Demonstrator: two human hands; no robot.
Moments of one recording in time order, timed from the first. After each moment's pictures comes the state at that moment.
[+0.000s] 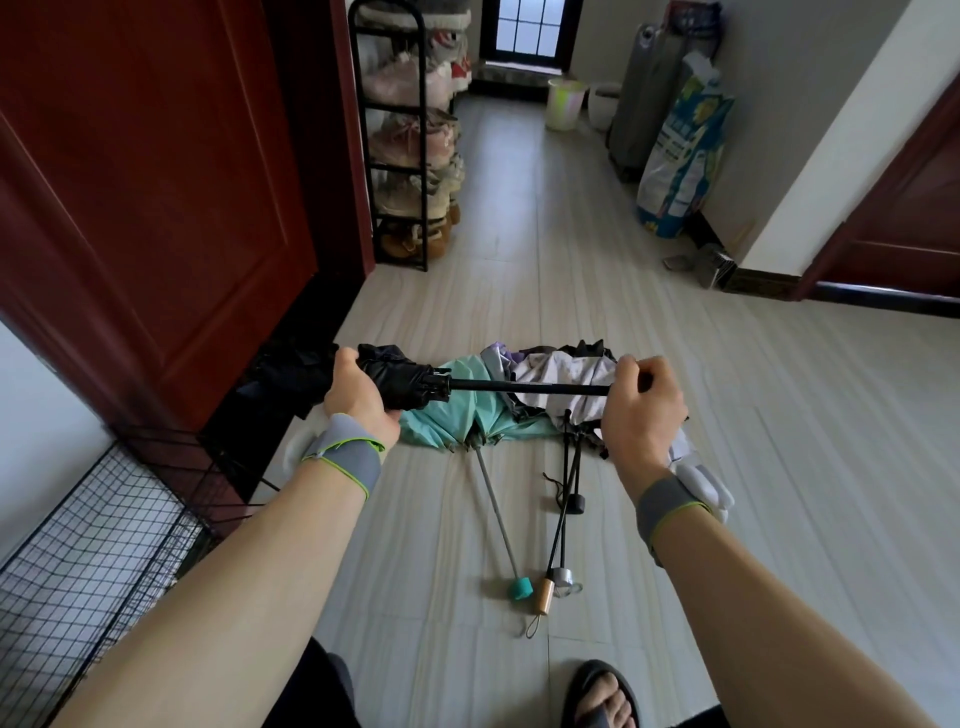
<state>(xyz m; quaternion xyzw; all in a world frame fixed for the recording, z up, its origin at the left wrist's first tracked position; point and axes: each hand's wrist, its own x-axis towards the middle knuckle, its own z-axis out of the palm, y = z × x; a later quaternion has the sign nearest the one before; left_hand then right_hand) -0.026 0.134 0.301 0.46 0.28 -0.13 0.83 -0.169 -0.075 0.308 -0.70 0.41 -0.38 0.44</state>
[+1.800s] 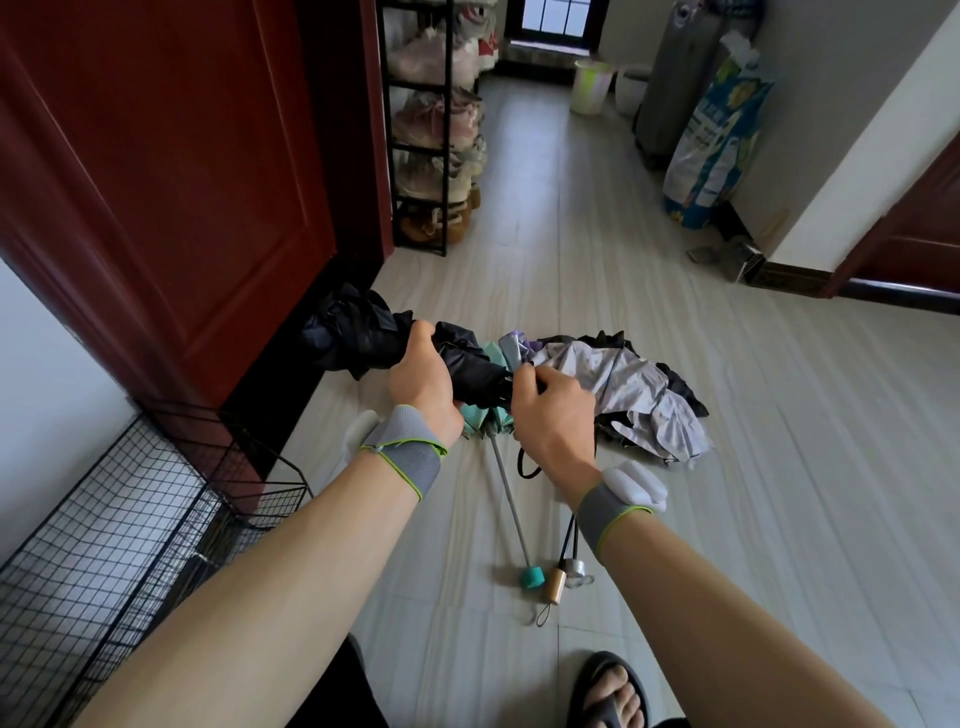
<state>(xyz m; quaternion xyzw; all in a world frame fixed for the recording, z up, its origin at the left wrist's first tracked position) -0.057 0.102 0.317 0.50 0.26 -0.16 0.81 -0.139 0.012 0.301 -0.83 0.28 -0.21 0.44</state>
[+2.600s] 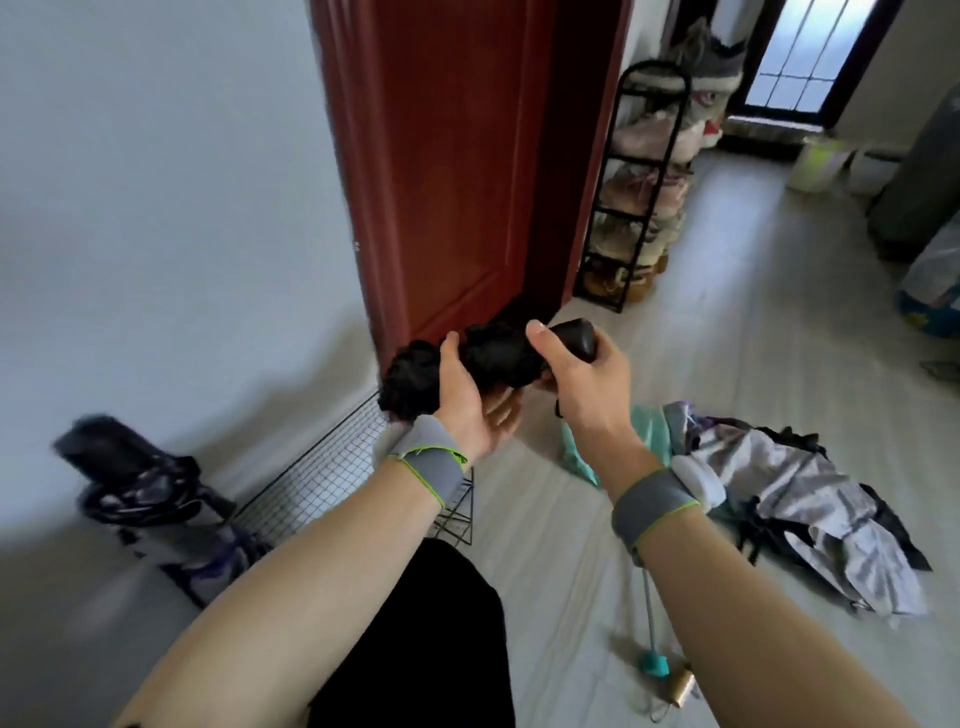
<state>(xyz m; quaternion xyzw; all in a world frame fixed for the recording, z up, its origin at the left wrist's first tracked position) -0.059 0.255 0.352 0.40 0.27 -0.19 0.86 -0.082 0.143 0.370 -0.68 0.11 -0.15 0.71</state>
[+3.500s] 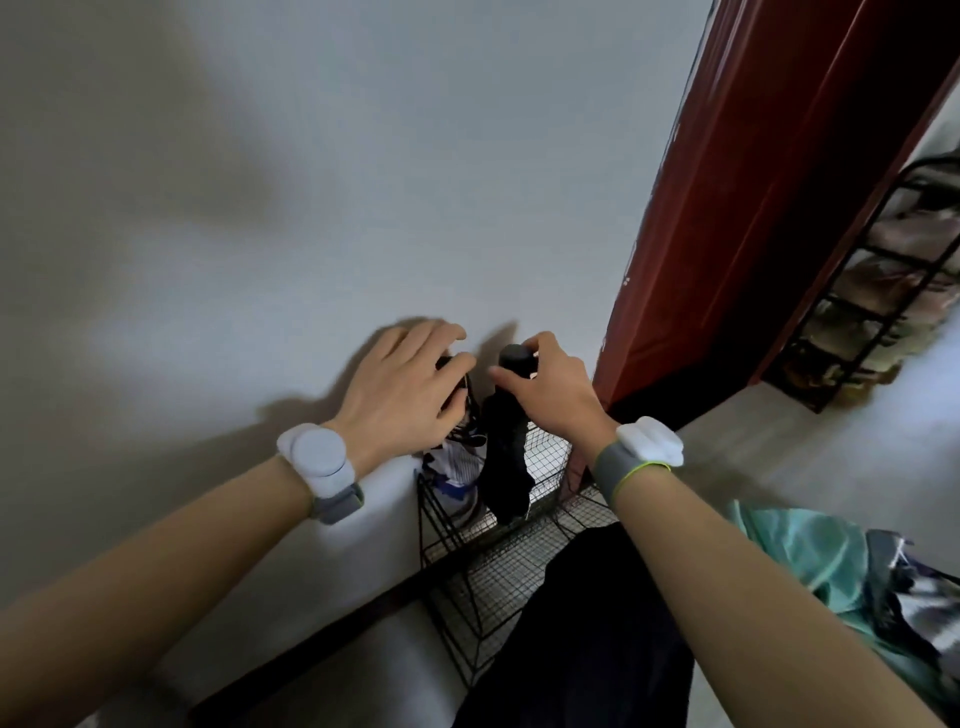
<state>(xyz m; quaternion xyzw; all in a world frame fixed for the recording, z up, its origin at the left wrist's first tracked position) -0.217 0.565 0.387 0.93 -0.09 0.35 -0.11 -0.122 0.387 0.396 -0.89 -0.20 0.04 0.40</state>
